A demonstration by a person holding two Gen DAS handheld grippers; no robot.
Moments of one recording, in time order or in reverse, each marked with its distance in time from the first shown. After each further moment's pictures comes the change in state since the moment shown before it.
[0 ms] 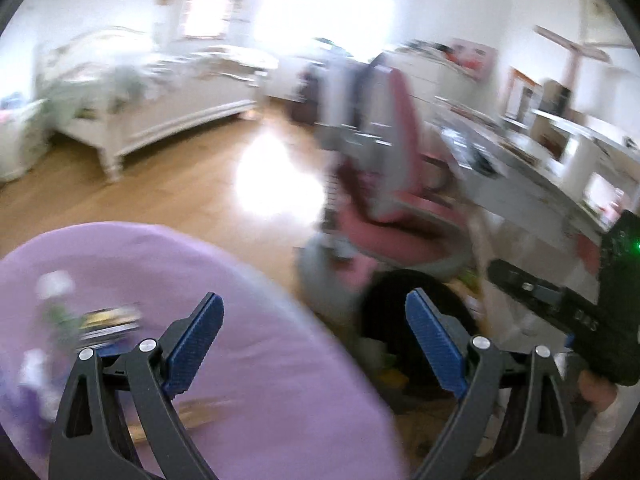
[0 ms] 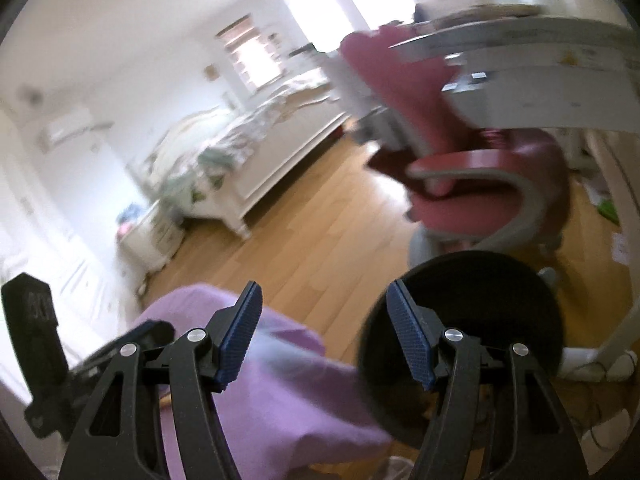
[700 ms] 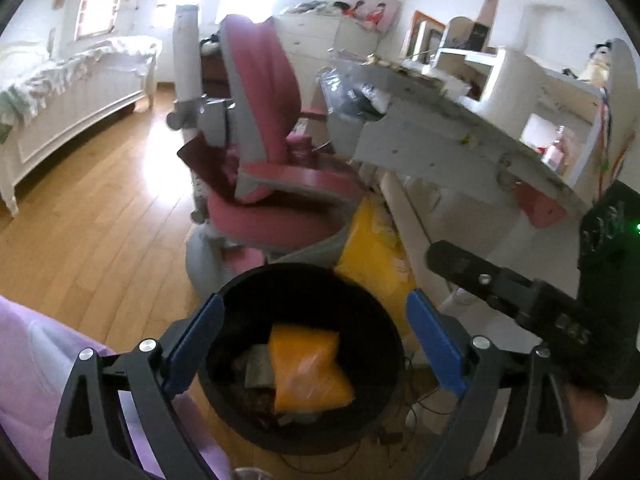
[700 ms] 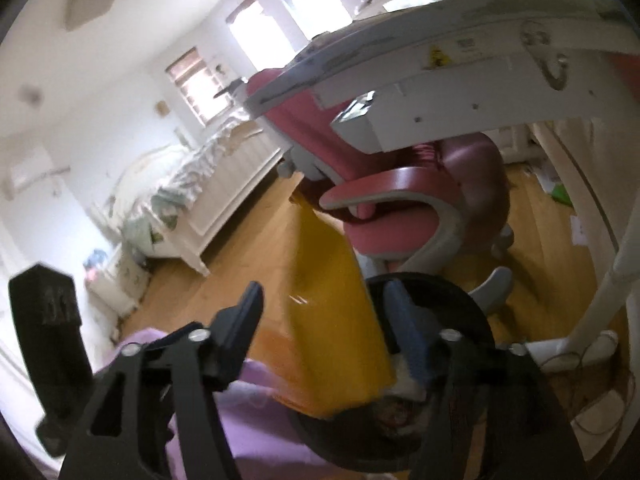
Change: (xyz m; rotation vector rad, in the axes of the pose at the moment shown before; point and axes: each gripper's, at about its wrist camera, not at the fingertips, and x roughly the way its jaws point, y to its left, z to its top) left arm 0.097 -0.162 0.009 0.212 0.121 -0.372; right arm -0.043 -0.105 0.017 0.170 -0.127 -0.182
